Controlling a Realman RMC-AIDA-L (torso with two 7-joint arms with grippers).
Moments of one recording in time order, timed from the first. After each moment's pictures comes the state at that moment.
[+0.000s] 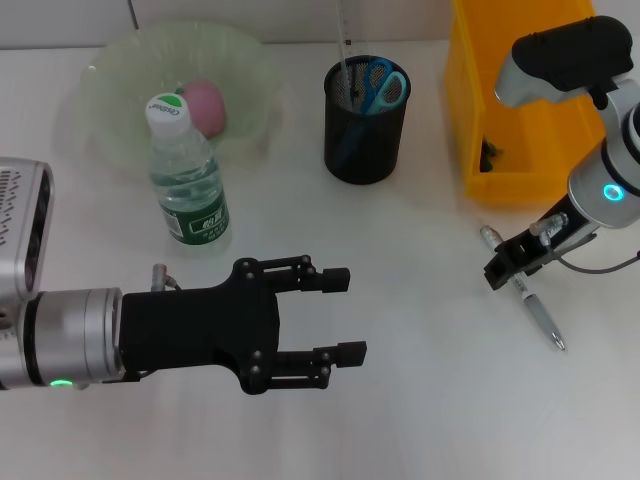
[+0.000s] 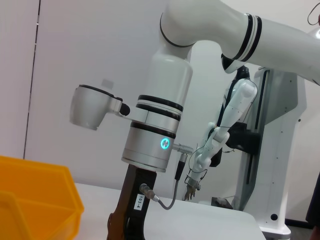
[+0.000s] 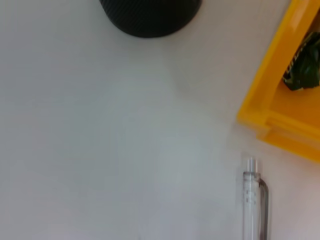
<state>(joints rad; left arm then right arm) -0.36 -2.06 1.33 0.61 1.45 1.63 -1.09 0.68 2.09 -1.44 -1.14 -2.72 -1.49 2.95</state>
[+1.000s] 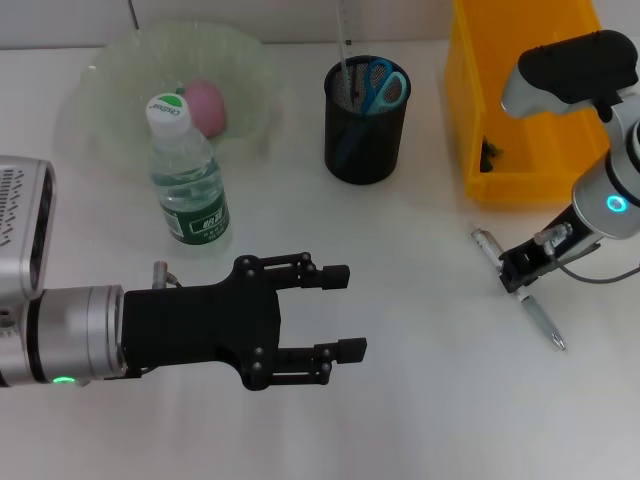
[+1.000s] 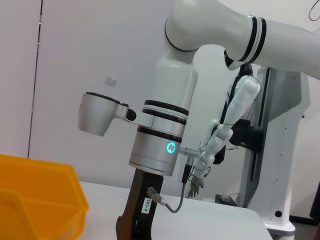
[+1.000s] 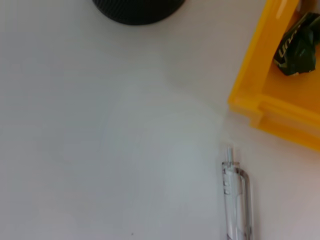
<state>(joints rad) -0.36 -2.06 1.33 0.61 1.45 1.61 -1.08 0.65 2.09 -1.44 -1.13 -2.72 -1.47 2.96</state>
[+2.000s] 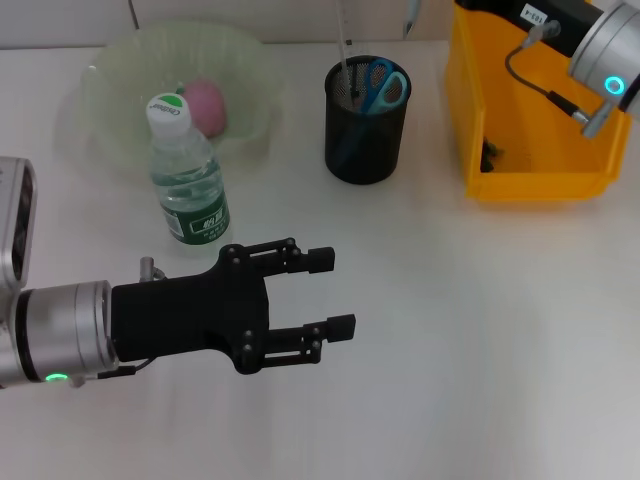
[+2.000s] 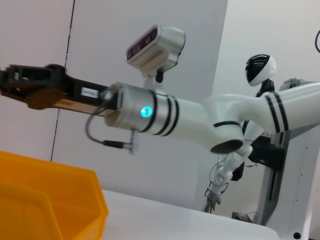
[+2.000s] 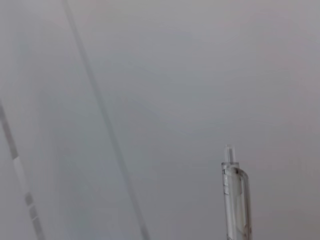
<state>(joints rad) -0.35 -2.07 1.27 0.57 1.44 1.62 -1.09 0.56 2.08 -1.29 -0.64 -0.89 -0.93 1.29</state>
